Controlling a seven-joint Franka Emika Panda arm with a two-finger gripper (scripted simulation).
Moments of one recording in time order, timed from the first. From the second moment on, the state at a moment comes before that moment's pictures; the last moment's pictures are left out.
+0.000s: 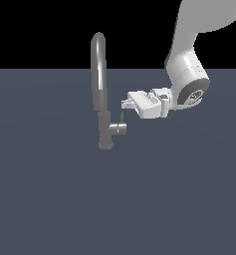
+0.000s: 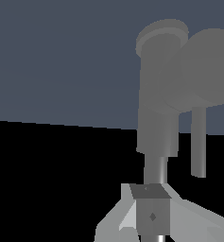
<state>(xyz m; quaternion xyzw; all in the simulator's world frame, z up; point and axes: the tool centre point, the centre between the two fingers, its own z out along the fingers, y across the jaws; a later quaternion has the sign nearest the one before) 0.061 -0.021 0.165 -0.57 0.46 0.50 0.46</state>
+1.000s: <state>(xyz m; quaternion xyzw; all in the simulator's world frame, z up) 0.062 -0.013 0.138 -0.52 0.48 0.52 0.48</state>
